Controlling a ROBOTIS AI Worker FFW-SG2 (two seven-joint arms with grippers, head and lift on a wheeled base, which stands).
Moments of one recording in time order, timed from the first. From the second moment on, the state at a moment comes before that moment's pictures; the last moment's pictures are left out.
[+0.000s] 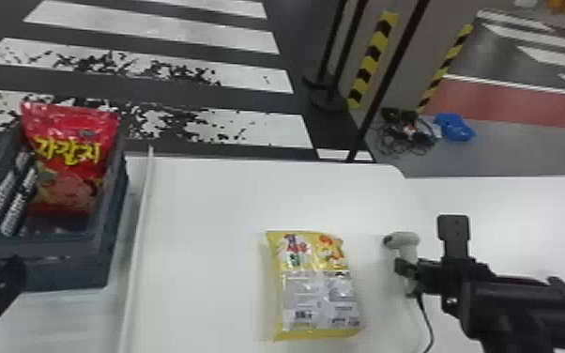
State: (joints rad) left arm 0.54 0.10 0.29 -2.08 0.32 0.24 -0.49; right arm 0.01 -0.28 -0.34 -1.52 0.03 0.83 0.25
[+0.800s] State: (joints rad) left arm 0.54 0.10 0.28 -2.08 0.32 0.24 -0.49; right arm 0.15 -0.22 -0.41 -1.87 0.03 1.03 0.24
